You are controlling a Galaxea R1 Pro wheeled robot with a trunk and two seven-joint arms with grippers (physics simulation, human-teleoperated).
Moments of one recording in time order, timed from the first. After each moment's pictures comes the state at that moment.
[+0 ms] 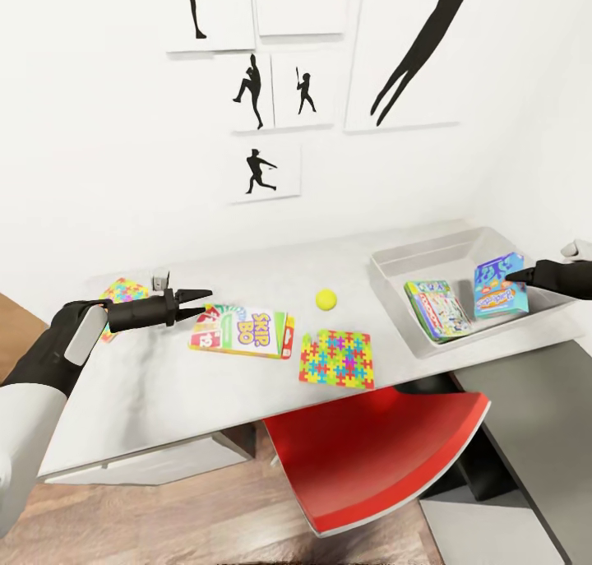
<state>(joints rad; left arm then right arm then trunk) -0.99 0.34 -0.03 -0.85 0.62 1.03 -0.91 -1.04 -0.94 0.33 -1.32 -1.48 1.05 -0.35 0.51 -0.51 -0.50</state>
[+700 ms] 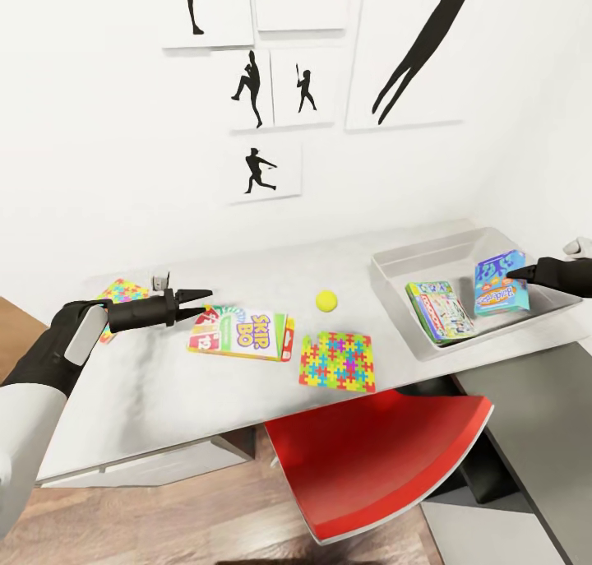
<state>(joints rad) -0.99 0.34 -0.03 -0.85 0.62 1.03 -0.92 -1.04 -0.94 0.31 -1.32 -1.48 1.05 -0.35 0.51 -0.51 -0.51</state>
